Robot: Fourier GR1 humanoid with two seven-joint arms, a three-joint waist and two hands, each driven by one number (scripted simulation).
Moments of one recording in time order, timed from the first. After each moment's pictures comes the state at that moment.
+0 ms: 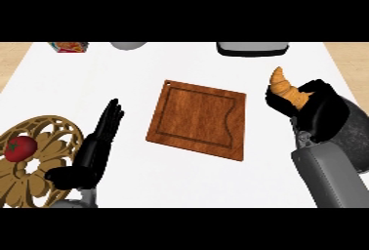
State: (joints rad) left arm -0.02 0.10 -0.16 -1.59 0.05 0.07 -0.10; right arm -0.40 -0.29 0.17 -1.33 1.20 -0.58 1.01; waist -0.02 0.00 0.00
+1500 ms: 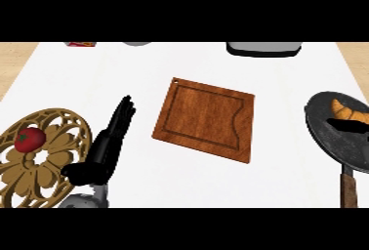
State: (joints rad) left arm -0.06 0.05 -0.19 -1.58 0.01 0.06 -0.09; right arm -0.51 -0.50 -0.32 -0.57 0.52 -0.58 0.19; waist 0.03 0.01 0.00
